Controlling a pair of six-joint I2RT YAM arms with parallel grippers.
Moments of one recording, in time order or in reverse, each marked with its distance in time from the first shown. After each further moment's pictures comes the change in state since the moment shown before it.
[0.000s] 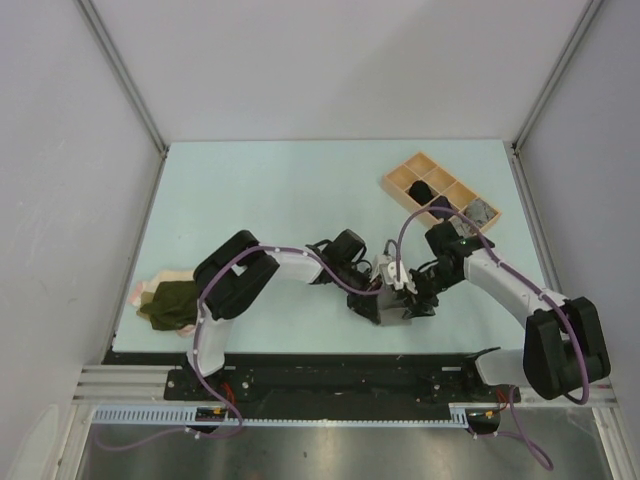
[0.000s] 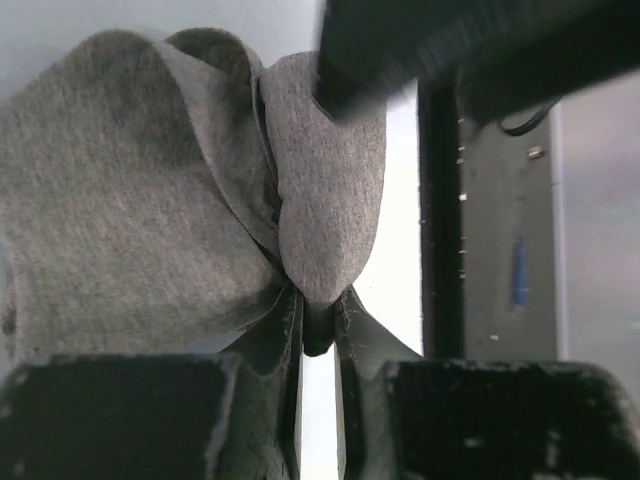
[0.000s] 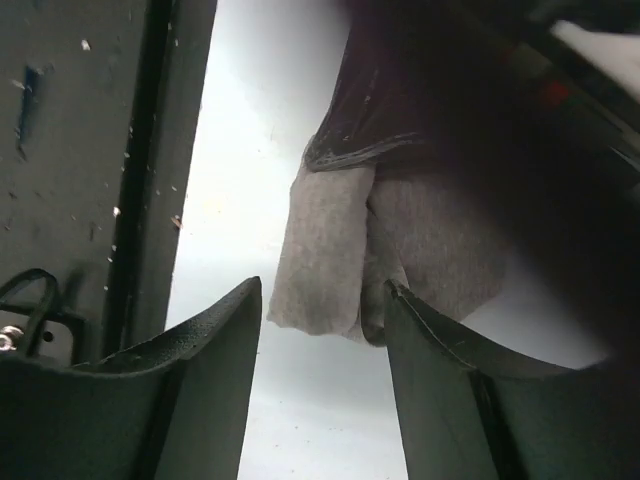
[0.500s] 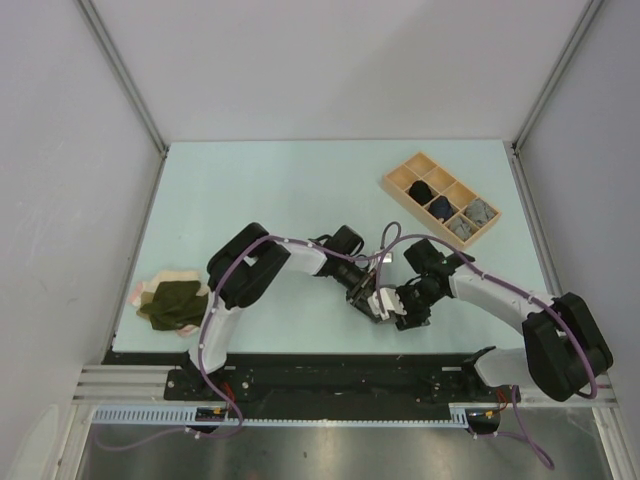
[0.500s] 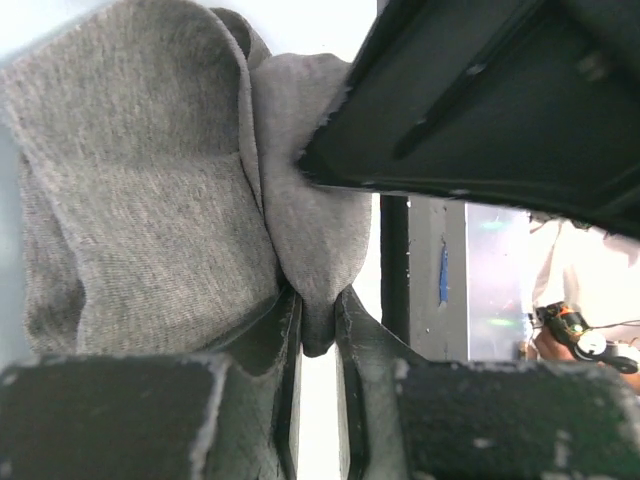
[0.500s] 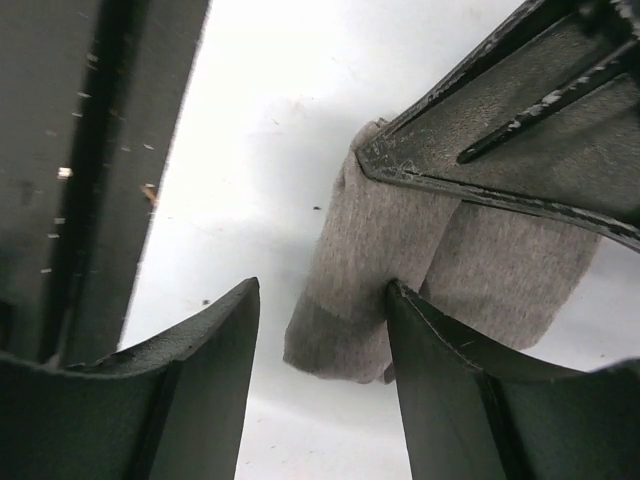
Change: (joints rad) left arm 0.073 0.149 0.104 -0.046 0.230 -0.145; right arm 0.200 0.000 -0.114 0.162 0.201 -0.005
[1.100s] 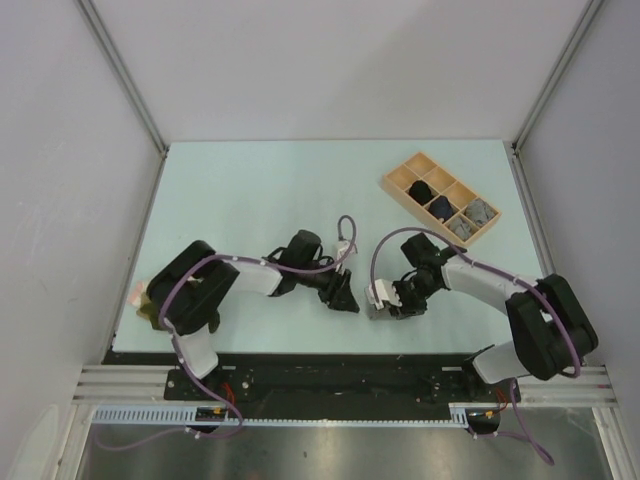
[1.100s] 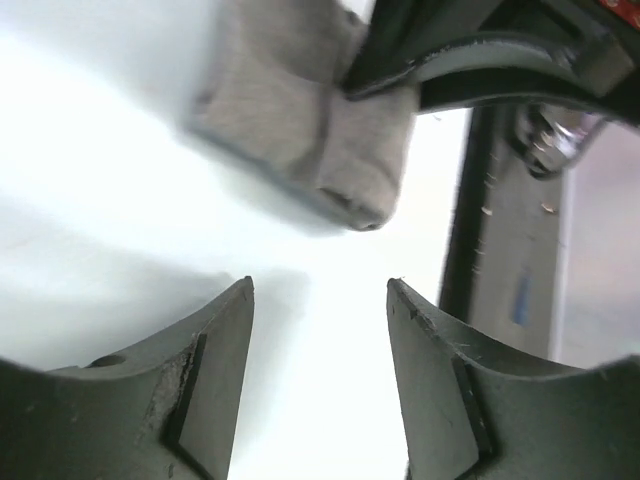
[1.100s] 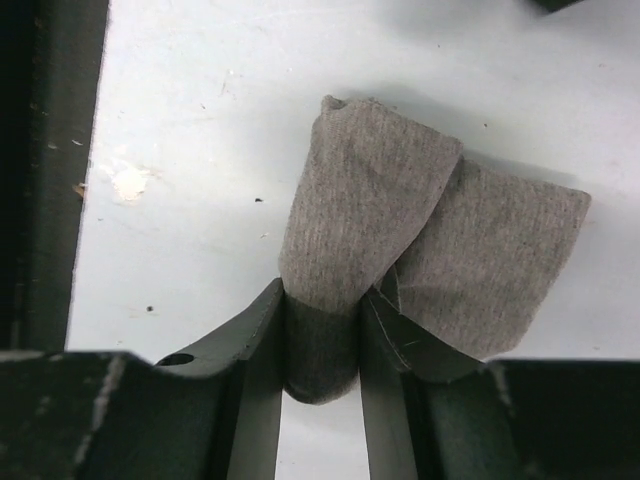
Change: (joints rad) left arm 0.077 -0.373 -0.446 0.380 -0.312 -0.143; right arm -0.011 0.099 0.003 0.115 0.055 0.037
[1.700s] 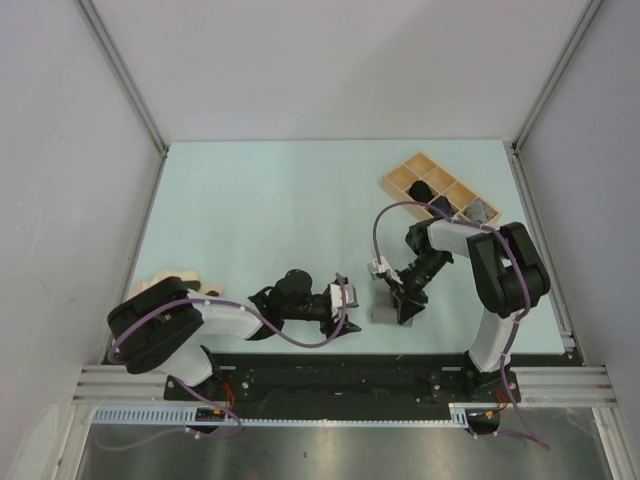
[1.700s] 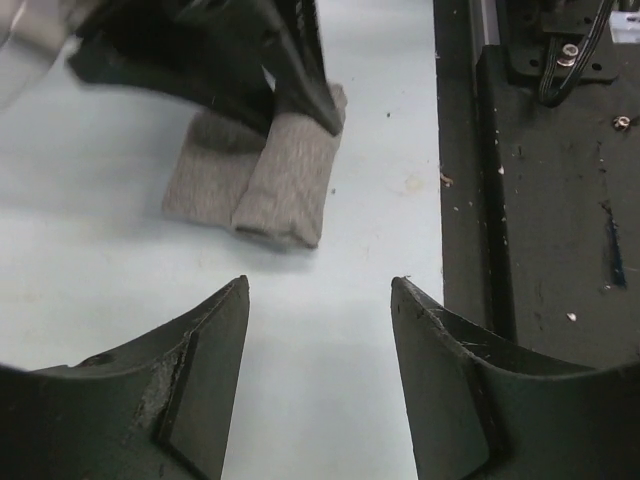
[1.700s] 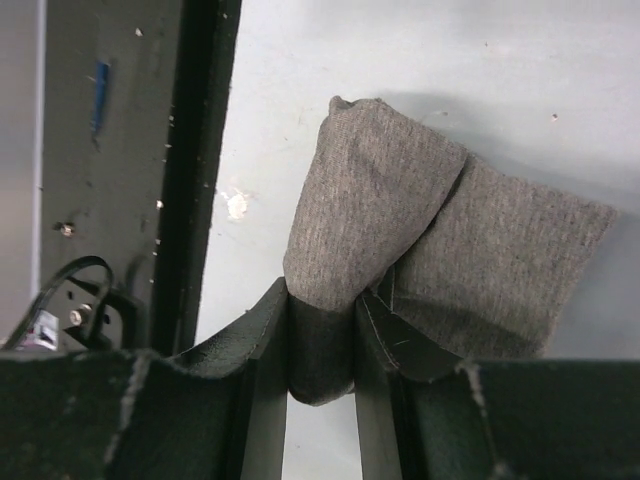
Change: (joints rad) left arm -0.226 -0.321 -0.358 0.391 -0.317 0.356; right arm -0.157 0.414 0.305 -0.452 -0.259 -0.097
